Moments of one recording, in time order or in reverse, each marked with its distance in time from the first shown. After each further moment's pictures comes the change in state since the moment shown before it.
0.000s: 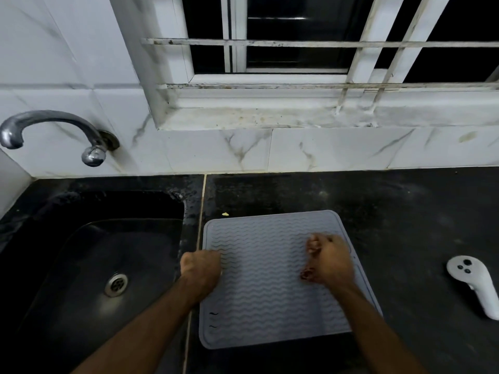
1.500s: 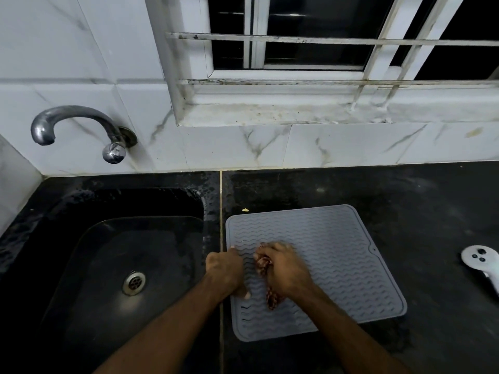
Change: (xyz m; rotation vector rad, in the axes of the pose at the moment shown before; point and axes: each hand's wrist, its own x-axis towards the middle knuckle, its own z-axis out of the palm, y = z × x) left_hand 0.001 -0.021 0.017 0.014 -0.181 0.138; right_hand -0.063 -0.133 0.062 -0.075 -0.297 -0.345
